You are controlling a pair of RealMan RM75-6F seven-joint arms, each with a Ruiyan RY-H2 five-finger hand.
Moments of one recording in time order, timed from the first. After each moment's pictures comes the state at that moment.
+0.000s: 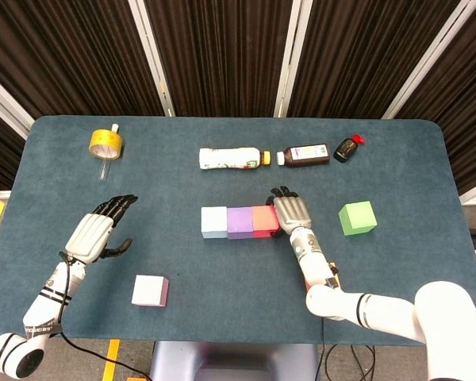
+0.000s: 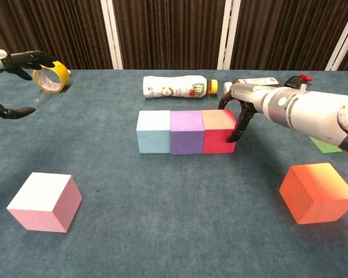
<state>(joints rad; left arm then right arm) -0.54 -1.27 -0.11 -1.53 1.42 1.14 -0.08 0.97 -1.67 0.25 -1.35 -0.48 0.91 -0.58</state>
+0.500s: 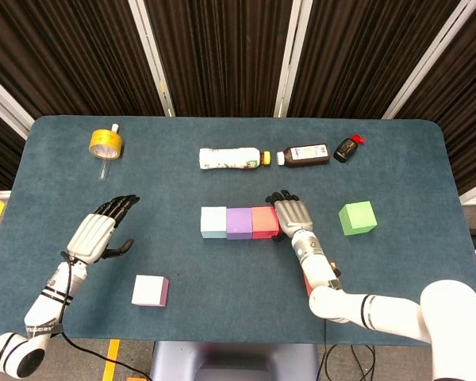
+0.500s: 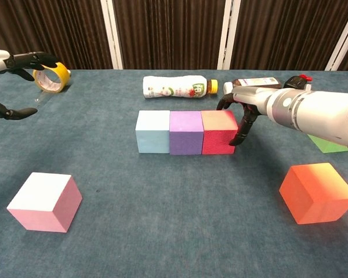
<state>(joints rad) -0.54 -1.27 -0.11 -1.54 1.42 1.13 -0.07 0.97 -1.63 0.24 -1.41 -0.45 0.91 -0.60</state>
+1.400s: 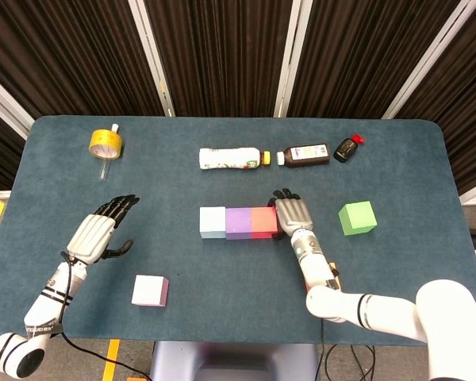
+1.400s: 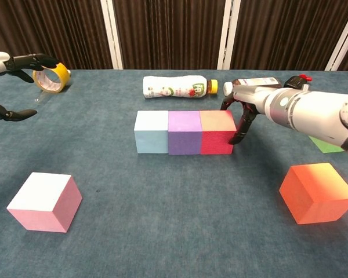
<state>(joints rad) -0.54 -1.27 -0.11 -1.54 1.42 1.12 -0.08 0.98 -1.66 0.24 -1.39 -0.42 0.93 -0.60</state>
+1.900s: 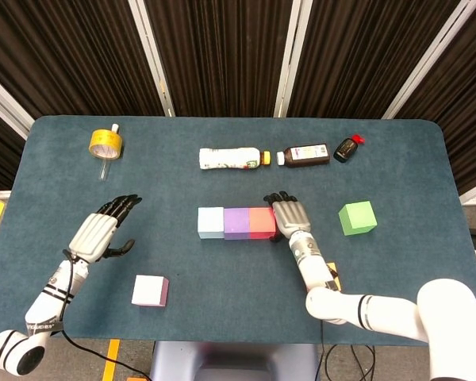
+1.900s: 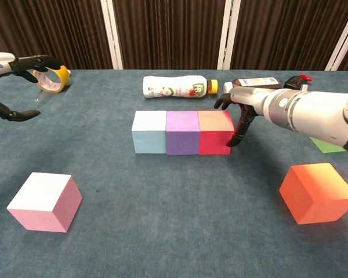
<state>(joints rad) -0.56 -1.27 -0.11 -1.54 1.42 1.09 -0.09 0.98 -1.64 0.24 -1.43 -0.41 0.93 -0.61</state>
